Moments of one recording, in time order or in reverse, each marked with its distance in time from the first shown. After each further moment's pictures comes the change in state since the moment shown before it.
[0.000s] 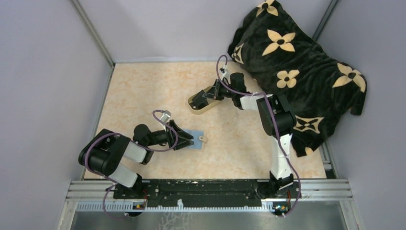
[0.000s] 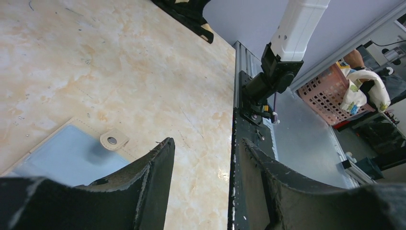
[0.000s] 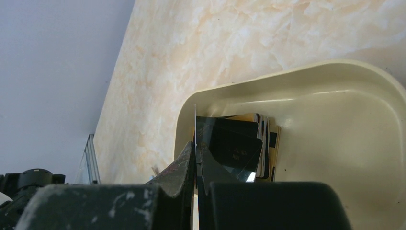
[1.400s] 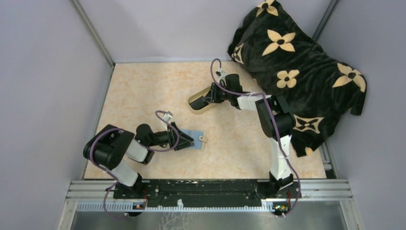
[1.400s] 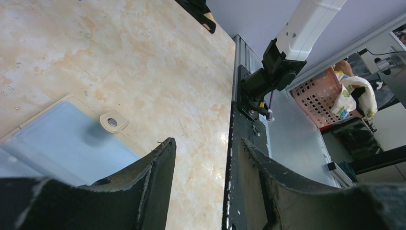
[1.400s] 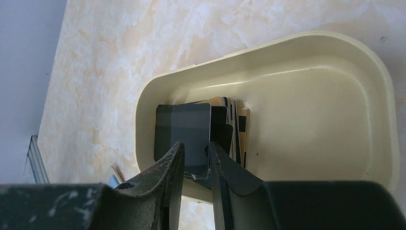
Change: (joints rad) left arm 0.000 0.077 0.000 0.005 0.002 -0.032; right arm 0.045 -0.015 0.024 -0.218 0.154 -0.173
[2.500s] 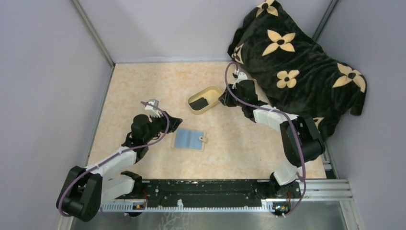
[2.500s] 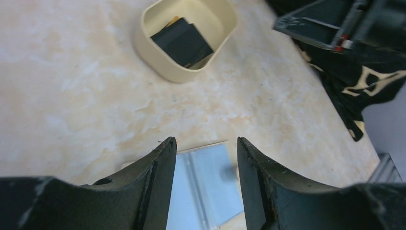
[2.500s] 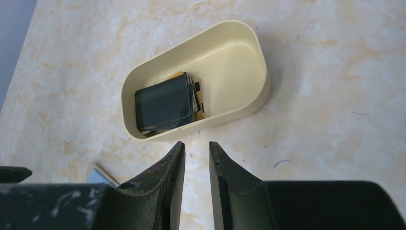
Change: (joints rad) left arm 0.004 -0.545 0.148 -0.940 -0.735 0.236; right arm -0.016 -0.425 -0.333 -0.027 0.331 -0.073
